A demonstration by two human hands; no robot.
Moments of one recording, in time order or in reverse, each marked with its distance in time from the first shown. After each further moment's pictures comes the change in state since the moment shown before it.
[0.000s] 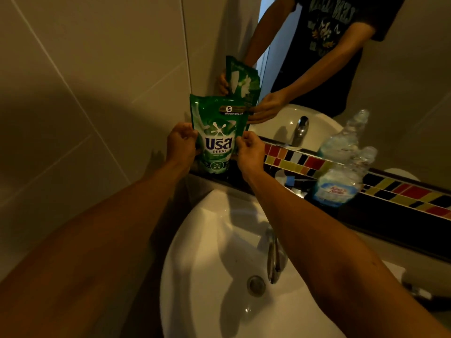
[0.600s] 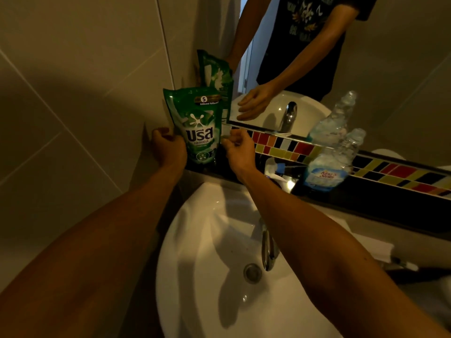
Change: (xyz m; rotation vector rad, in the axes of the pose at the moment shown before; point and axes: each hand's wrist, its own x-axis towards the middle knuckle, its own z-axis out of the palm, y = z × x) left_hand -0.003 -0.024 0.008 0.152 0.289 -0.082; right_hand -0.016 0.008 -0.012 -0.009 -0.029 0.063
